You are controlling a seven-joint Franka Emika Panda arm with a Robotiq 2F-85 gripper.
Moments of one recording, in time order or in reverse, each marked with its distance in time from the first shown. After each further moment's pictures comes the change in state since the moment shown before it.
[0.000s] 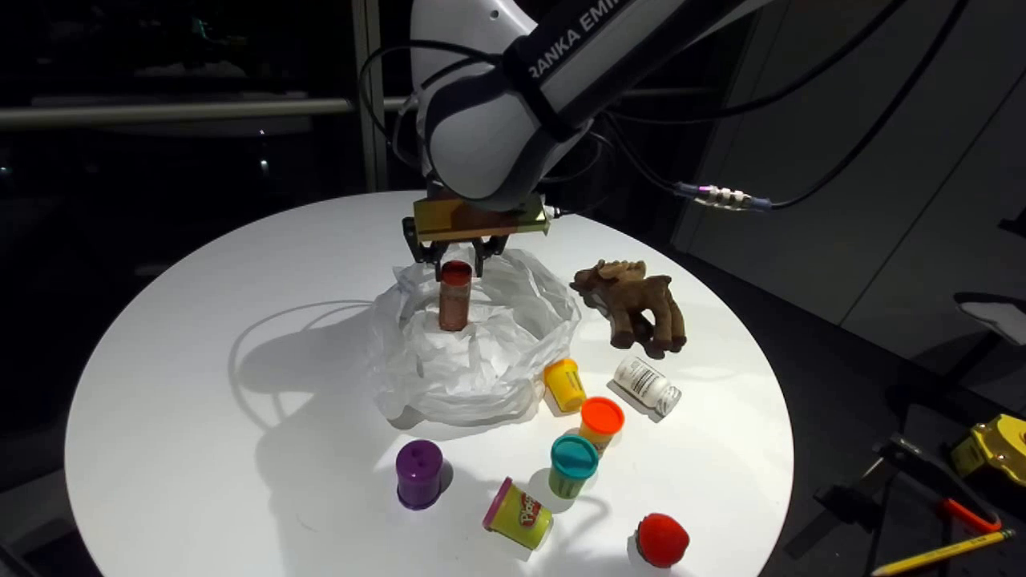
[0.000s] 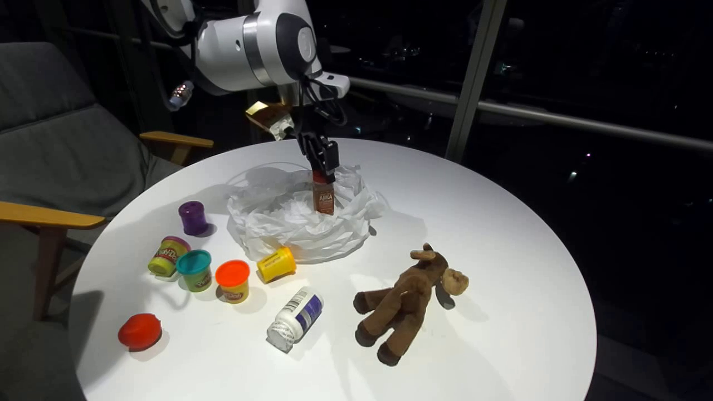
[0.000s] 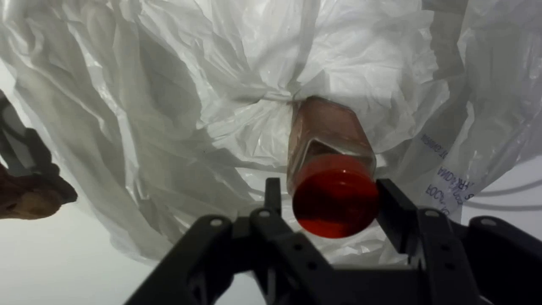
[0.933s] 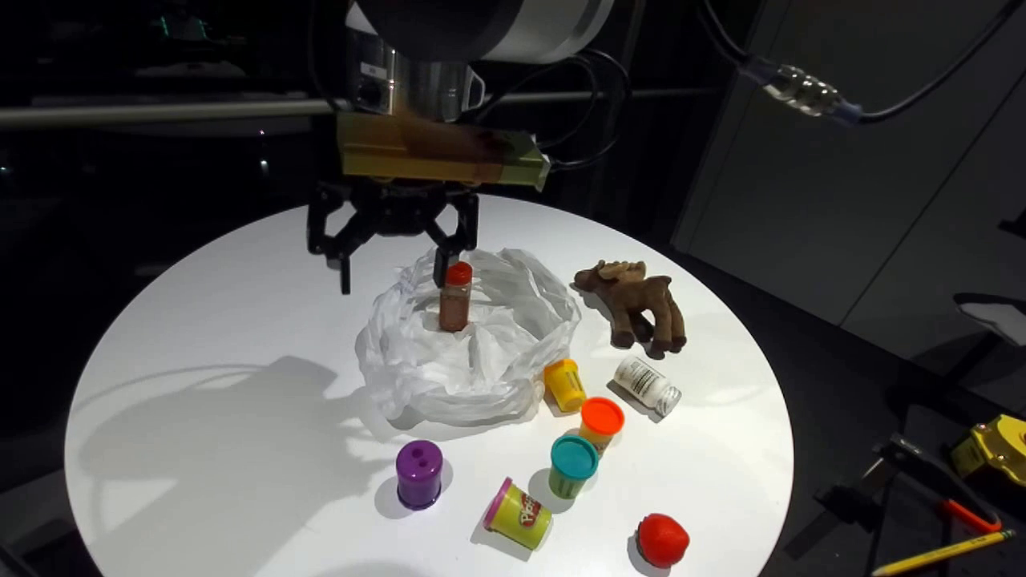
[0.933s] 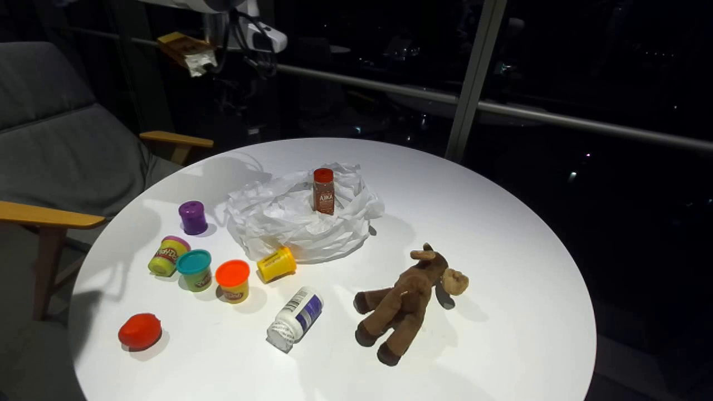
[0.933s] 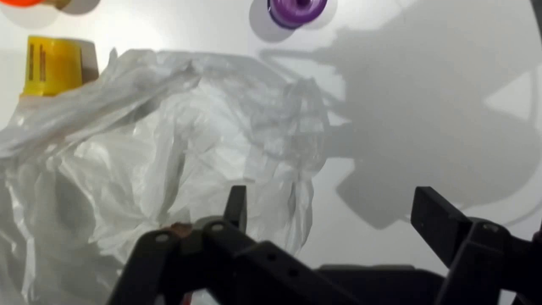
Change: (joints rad) arm -0.017 -0.245 0.231 -0.174 0.190 -0.136 -0.163
